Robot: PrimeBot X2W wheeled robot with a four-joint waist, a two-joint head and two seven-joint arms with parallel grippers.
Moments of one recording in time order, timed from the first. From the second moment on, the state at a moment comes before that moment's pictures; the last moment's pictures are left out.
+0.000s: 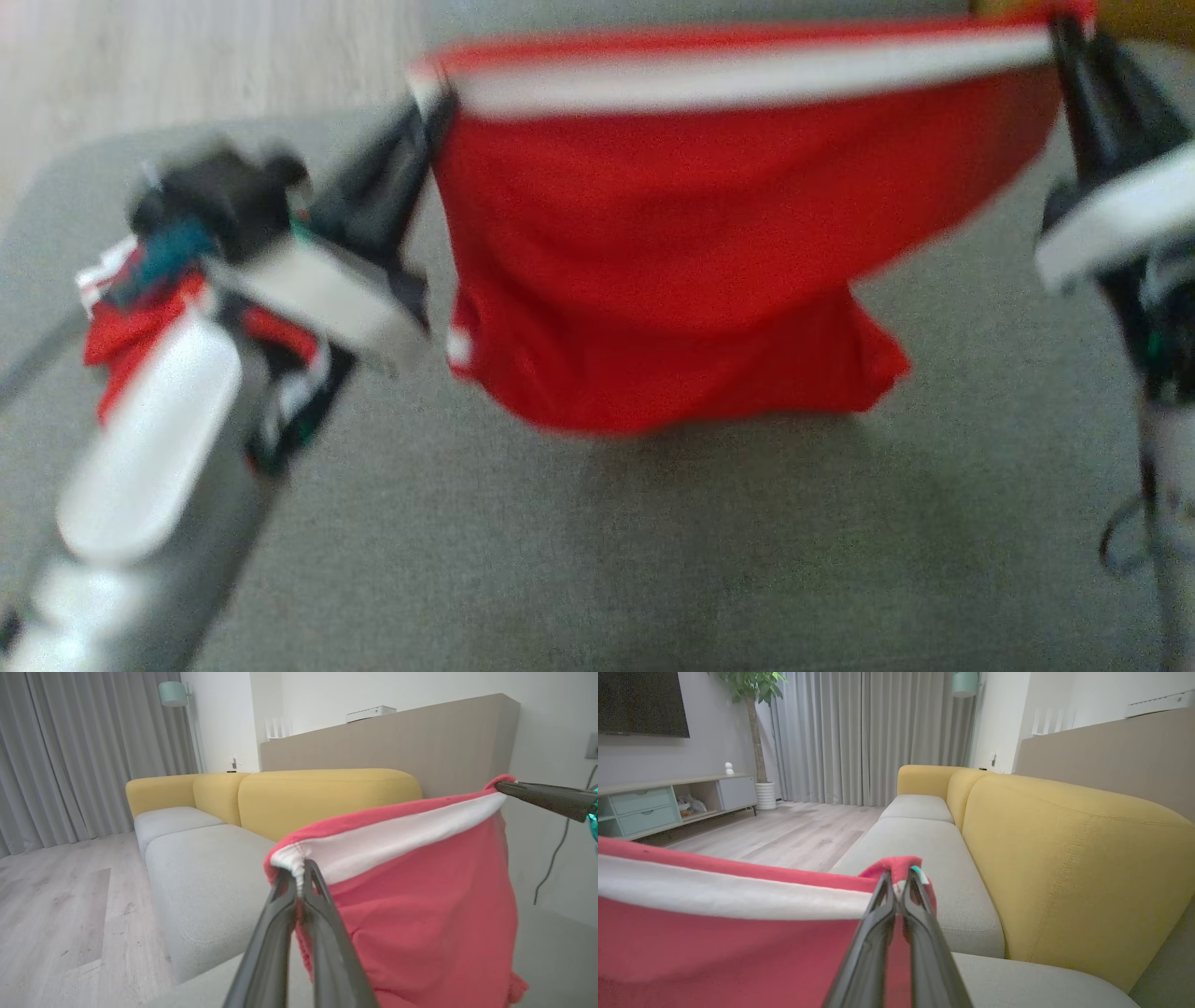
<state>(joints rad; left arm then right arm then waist) -0.57 0.37 -0.48 -0.04 -0.53 -0.08 0.18 -0.48 -0.25 0.03 -0.06 0.27 0.13 0.35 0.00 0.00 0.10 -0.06</state>
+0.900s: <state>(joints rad) -1.06 0.20 -0.67 0.65 -0.54 -0.13 -0.20 -1.17 -0.27 0.22 1.01 0.15 0.13 -0.11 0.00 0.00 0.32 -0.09</state>
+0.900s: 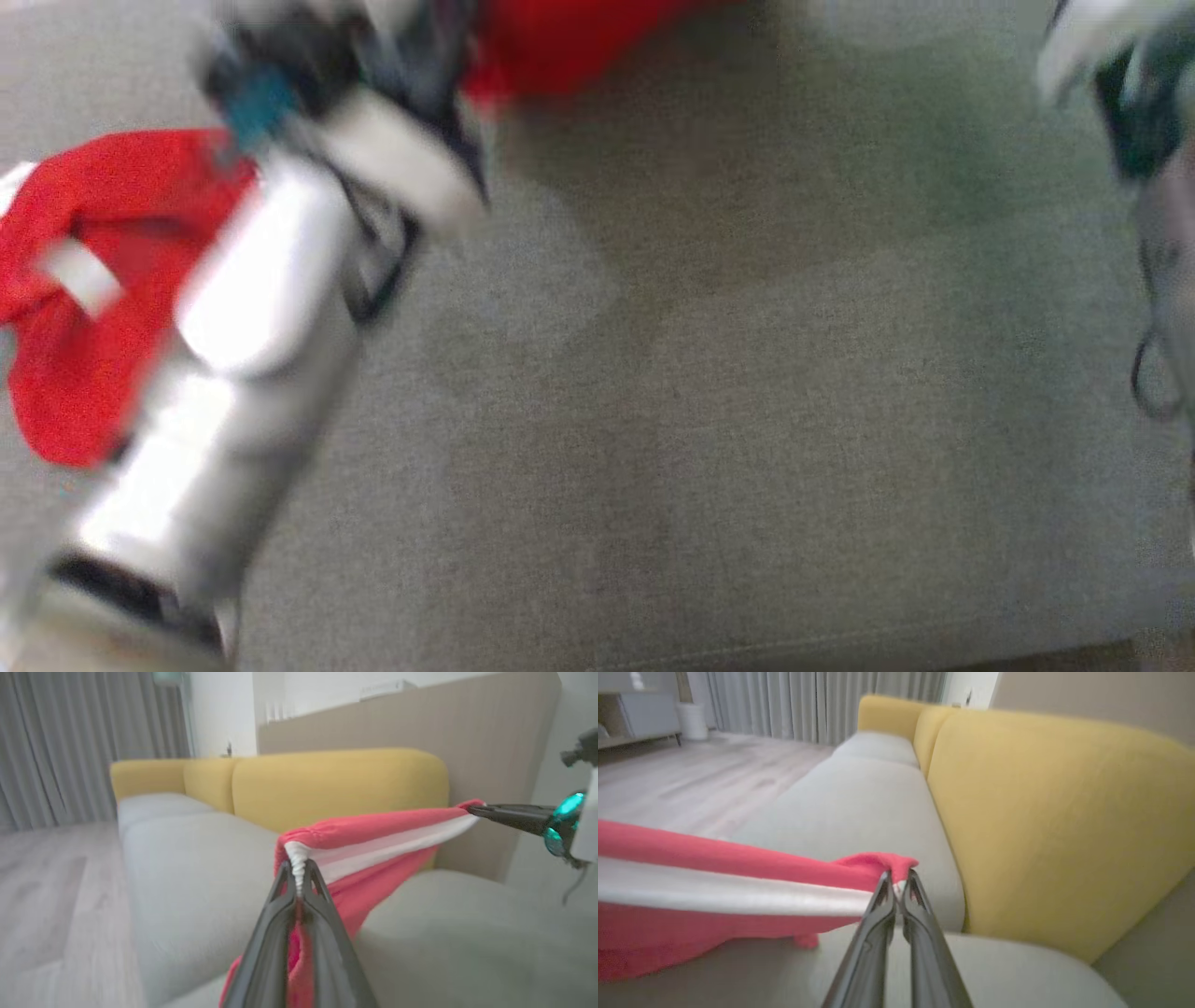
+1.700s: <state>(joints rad) -0.32 0.30 -0.95 0.25 -0.65 -0.03 -0.15 -0.56 -0.68 0.64 0.62 0.79 0.13 0.45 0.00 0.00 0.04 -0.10</state>
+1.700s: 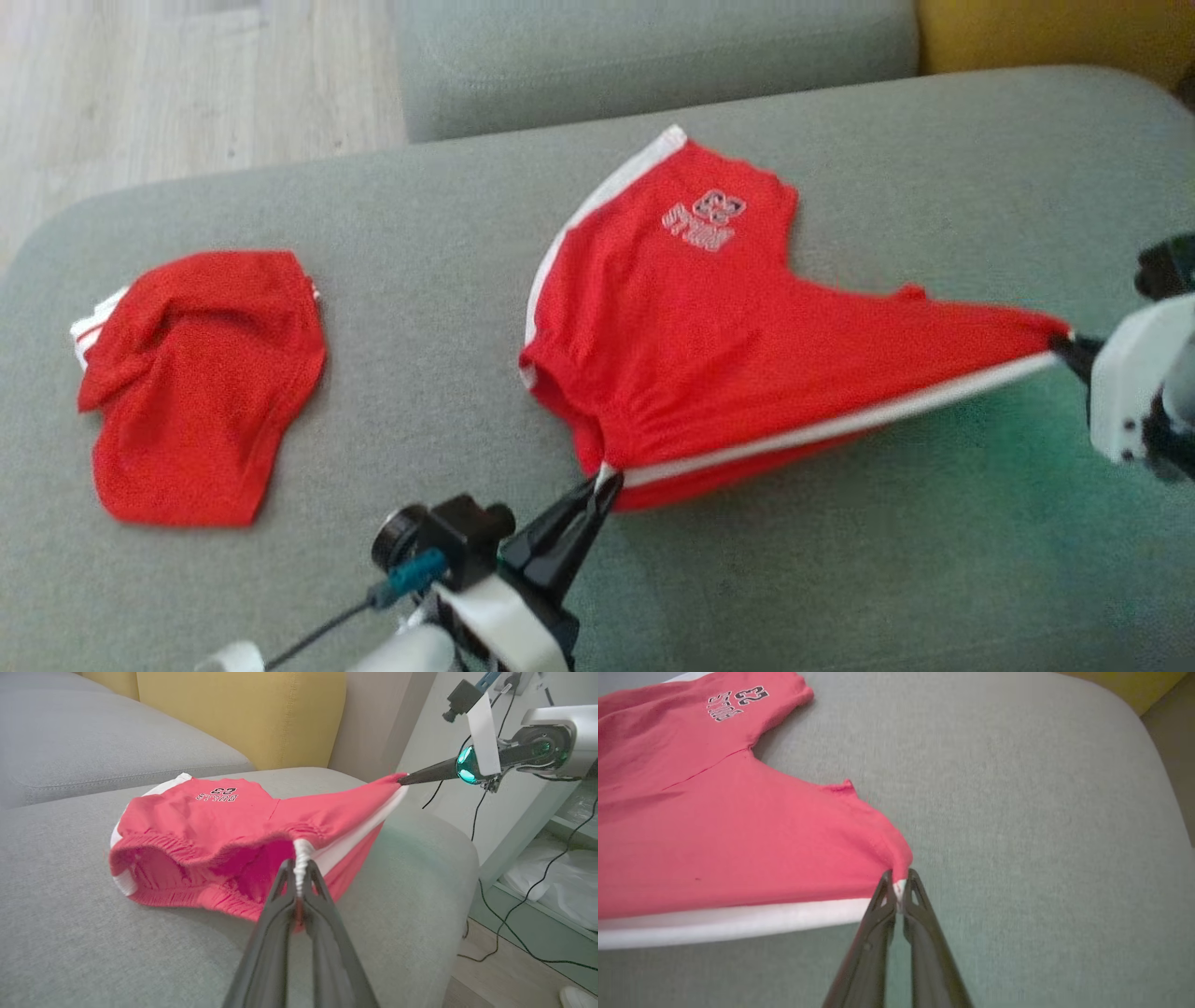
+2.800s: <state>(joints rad) -0.55 0.22 -0.89 0.29 -0.64 -0.01 -0.18 -0.85 -0.55 0.42 0.66 0.44 0.13 0.31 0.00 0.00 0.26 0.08</state>
